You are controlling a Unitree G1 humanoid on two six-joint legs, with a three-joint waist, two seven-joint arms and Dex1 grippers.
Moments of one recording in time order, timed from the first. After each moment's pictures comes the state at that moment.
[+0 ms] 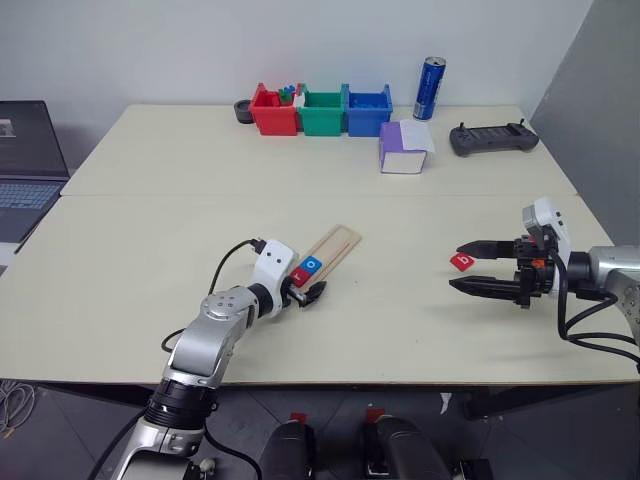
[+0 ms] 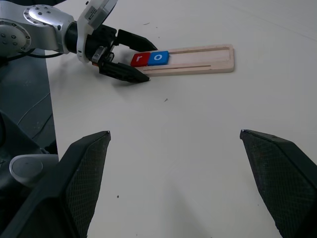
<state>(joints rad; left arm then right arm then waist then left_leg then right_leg) -0.33 0.39 -0.12 -0.07 -0.16 0.61 -0.52 -0.41 -0.89 -0.12 -0.09 0.57 0.73 1.22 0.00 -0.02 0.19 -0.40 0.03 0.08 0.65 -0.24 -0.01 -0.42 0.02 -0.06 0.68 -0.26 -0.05</state>
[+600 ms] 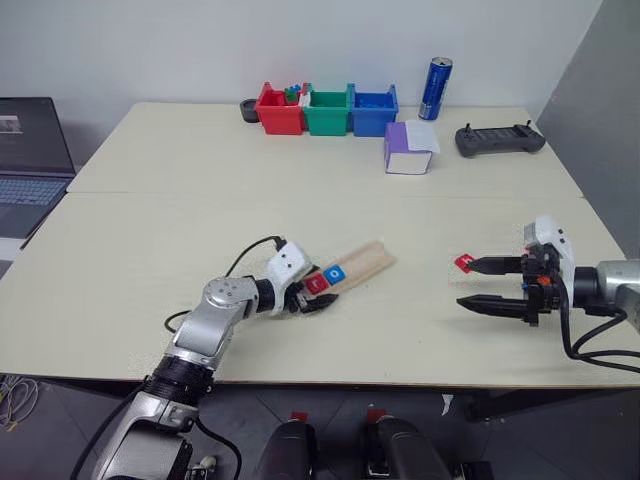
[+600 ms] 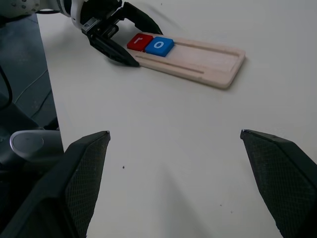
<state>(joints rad) -0.49 0.47 -0.27 0.21 -0.15 0.27 -1.00 -0.26 -0.97 -0.14 -0.20 0.57 0.73 1.20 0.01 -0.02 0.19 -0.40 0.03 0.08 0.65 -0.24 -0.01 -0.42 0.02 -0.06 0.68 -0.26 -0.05</state>
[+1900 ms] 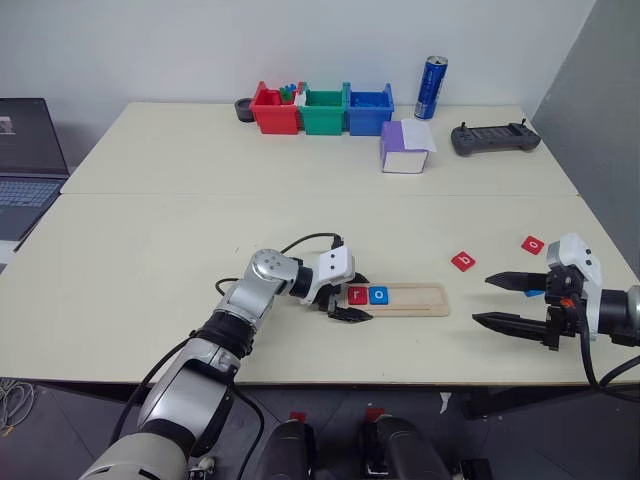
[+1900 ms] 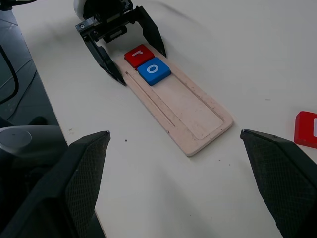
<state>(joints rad) -0.73 0.33 -0.36 0.55 -0.04 0.05 -1.25 -0.06 -1.00 -0.30 -0.36 0.64 0.78 1.09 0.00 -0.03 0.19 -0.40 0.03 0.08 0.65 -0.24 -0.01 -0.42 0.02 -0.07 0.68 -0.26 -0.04</state>
